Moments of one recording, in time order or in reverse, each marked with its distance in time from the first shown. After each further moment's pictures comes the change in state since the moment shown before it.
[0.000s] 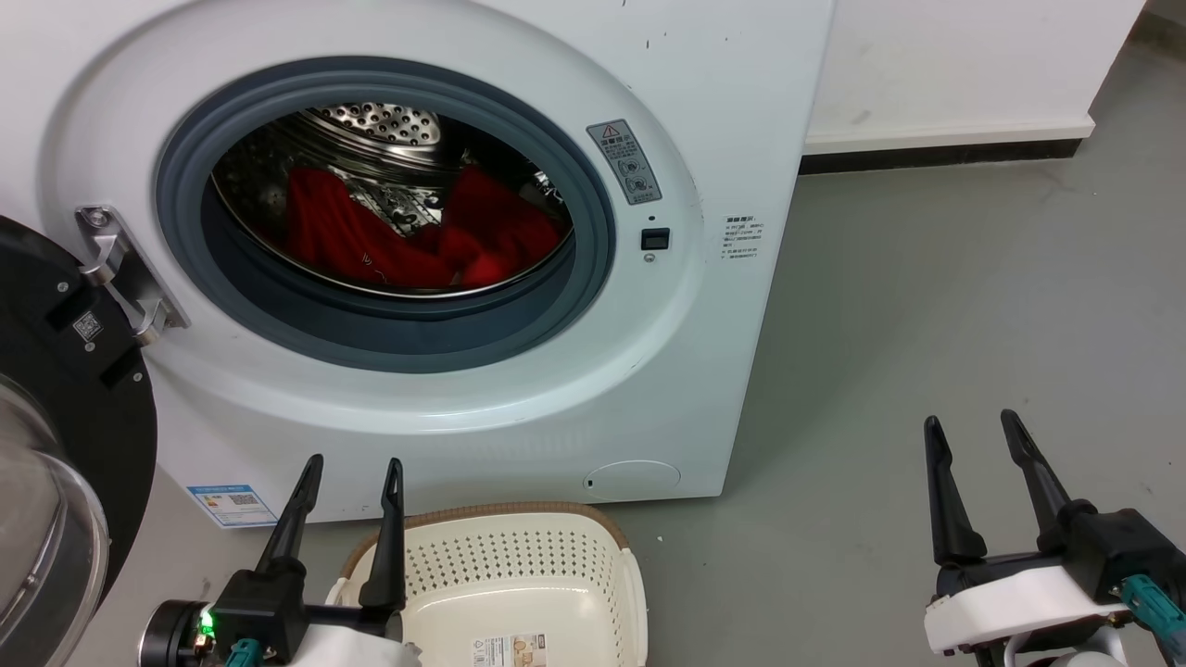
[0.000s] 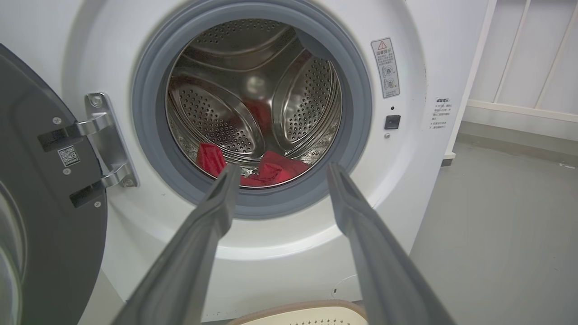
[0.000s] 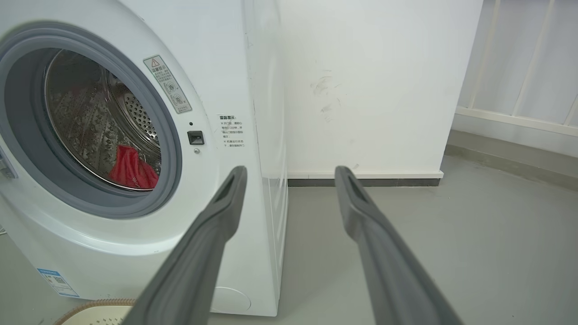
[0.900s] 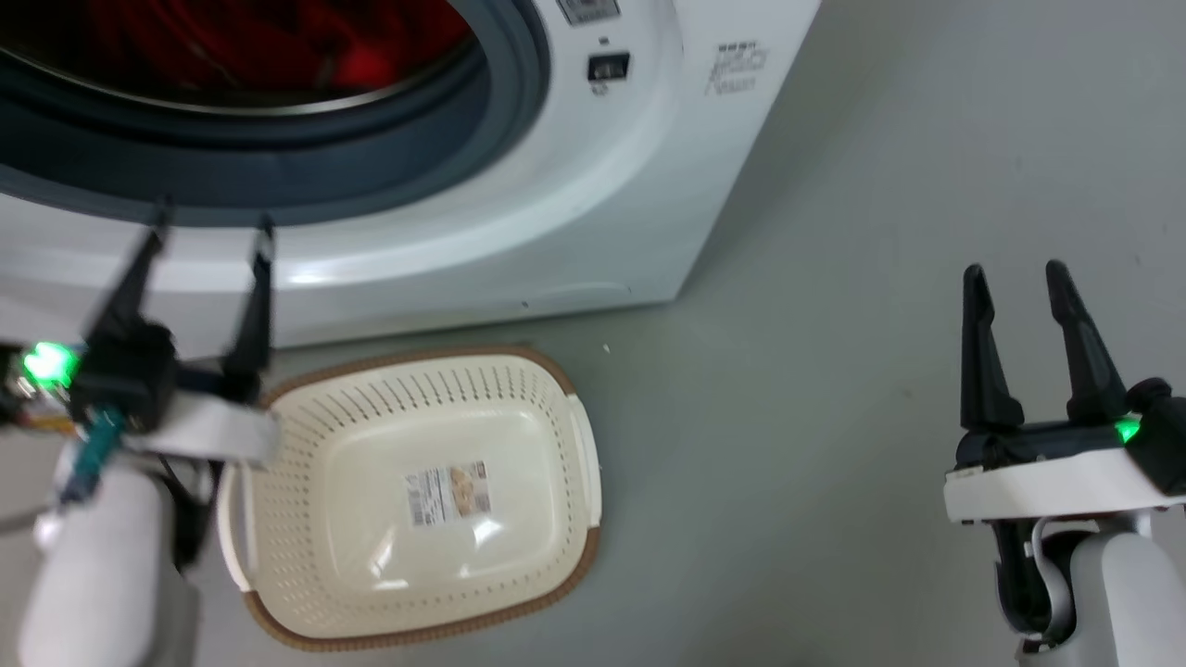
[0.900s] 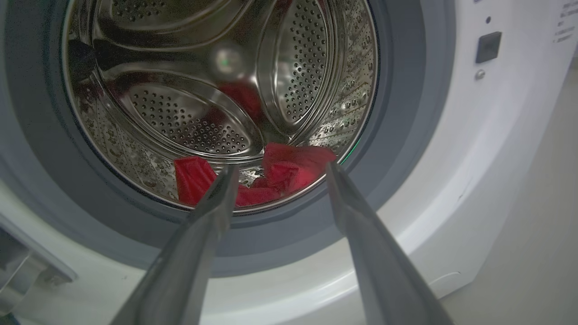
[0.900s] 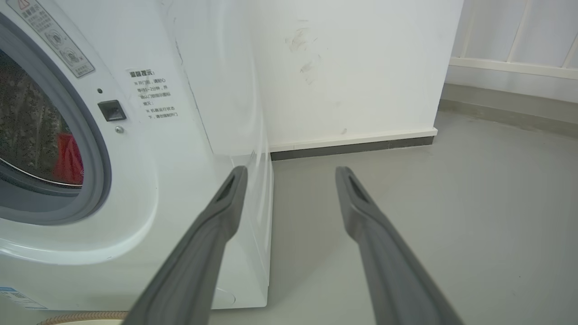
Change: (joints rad) left arm -0.359 0.219 0.030 0.085 0.052 -0.035 0.000; right arm -0.179 0.000 -0.001 -0.057 0.093 0.000 0.000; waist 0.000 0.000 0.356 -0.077
